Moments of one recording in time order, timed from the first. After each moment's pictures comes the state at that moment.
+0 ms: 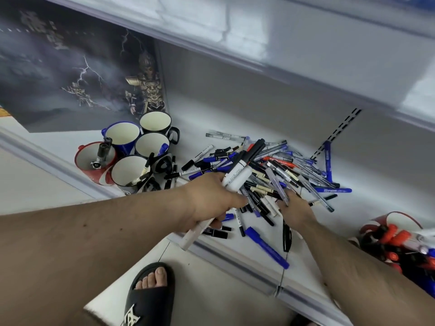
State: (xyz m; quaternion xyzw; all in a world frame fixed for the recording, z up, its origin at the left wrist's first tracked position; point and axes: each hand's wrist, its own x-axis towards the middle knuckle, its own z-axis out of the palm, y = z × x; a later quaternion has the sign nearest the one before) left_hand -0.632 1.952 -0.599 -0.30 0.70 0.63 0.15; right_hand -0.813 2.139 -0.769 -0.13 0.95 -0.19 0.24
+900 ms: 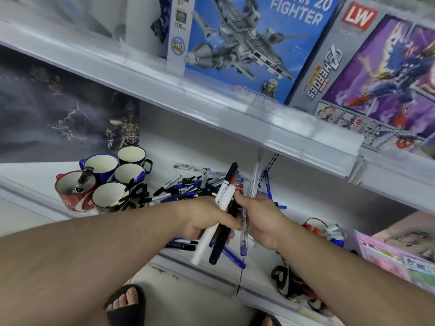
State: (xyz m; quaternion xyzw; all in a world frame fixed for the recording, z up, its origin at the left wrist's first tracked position) left_hand -0.605 1.992 -0.558 -0.17 0.63 0.72 0.24; right_hand -0.671 2.125 -0.547 -0.01 0.70 -0.62 0.35
